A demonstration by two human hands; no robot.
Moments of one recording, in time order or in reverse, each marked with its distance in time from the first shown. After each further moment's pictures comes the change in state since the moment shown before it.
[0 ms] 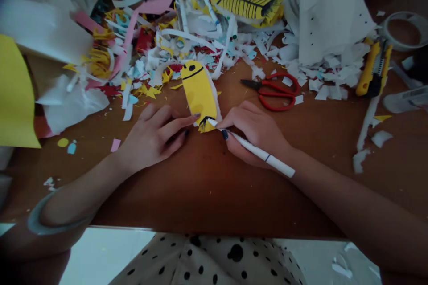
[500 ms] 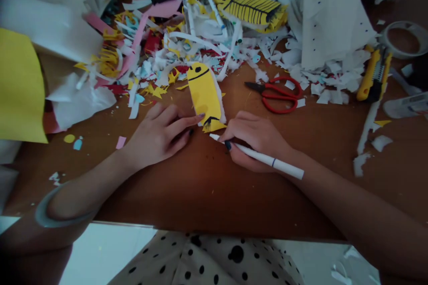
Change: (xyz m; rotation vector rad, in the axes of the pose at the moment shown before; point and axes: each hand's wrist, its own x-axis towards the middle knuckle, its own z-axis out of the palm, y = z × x) left_hand 0.000 0.000 0.001 0.022 0.008 0.006; right_hand -0.001 0.001 -0.001 0.090 -0.108 -0.097
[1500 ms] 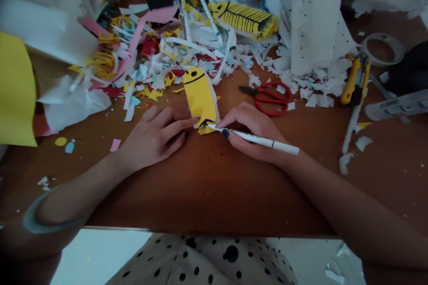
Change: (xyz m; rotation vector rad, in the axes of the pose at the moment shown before) left_hand 0.000 -0.001 0.001 0.001 0.005 -0.005; right_hand 0.002 0.004 -0.011 0.096 0.040 0.197
